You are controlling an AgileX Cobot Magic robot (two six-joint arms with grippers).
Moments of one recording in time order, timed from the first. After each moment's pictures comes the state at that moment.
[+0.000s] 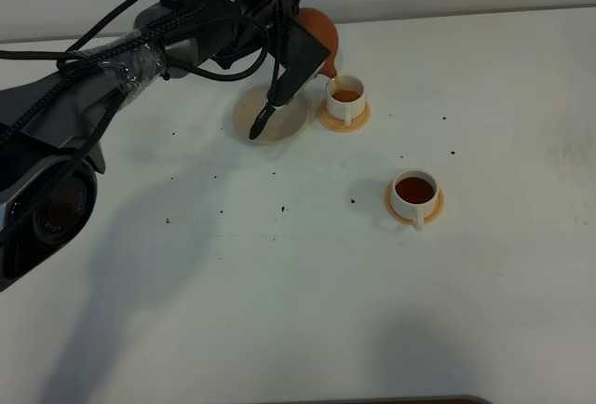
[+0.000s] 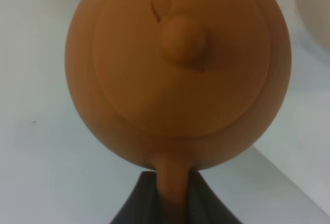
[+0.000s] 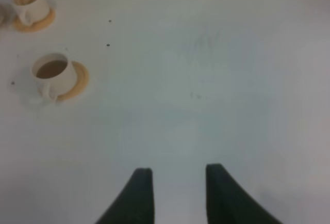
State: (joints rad) left arm -0.48 2.34 -1.97 0.53 0.41 1.66; right arm -0.05 0.00 -0.49 0.24 1.08 -0.26
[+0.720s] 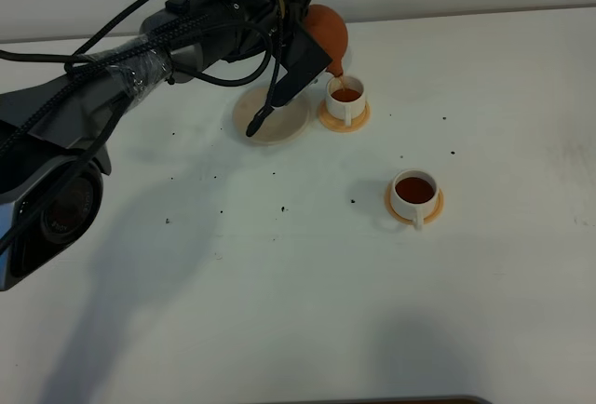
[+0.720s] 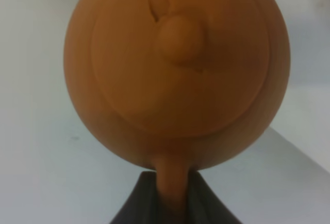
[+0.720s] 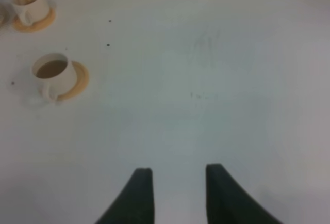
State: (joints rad) left arm -0.48 2.36 -1.97 0.53 0.33 1.77; right arm -0.05 0.00 -0.49 0.24 1.08 -0.26
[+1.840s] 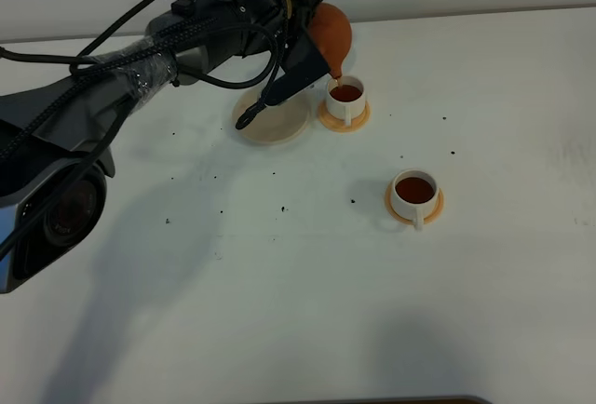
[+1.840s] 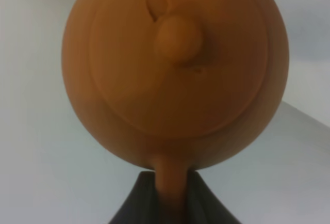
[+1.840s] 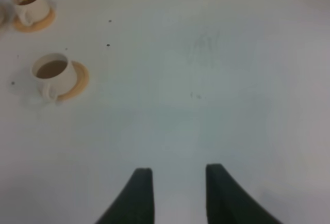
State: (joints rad) left arm -0.49 2.36 -1.97 0.56 0.30 1.89; right arm -0.05 0.00 -0.49 0.24 1.08 -0.26
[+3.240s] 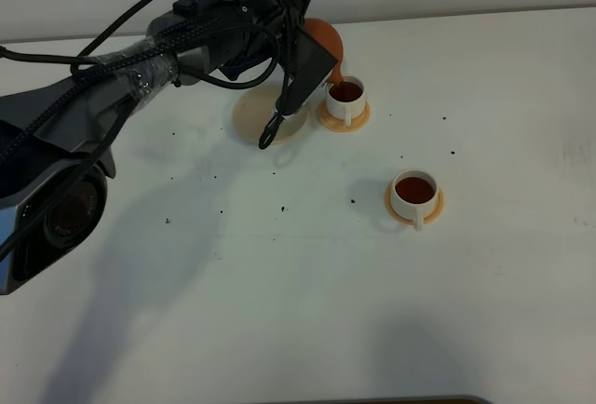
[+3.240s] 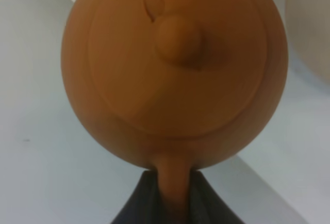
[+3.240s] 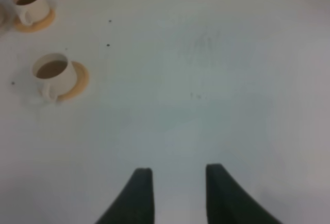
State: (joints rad) left arm -0.50 2.35 -1.97 0.55 0.46 1.59; right arm -0.05 0.00 -0.49 0.24 1.08 -0.26
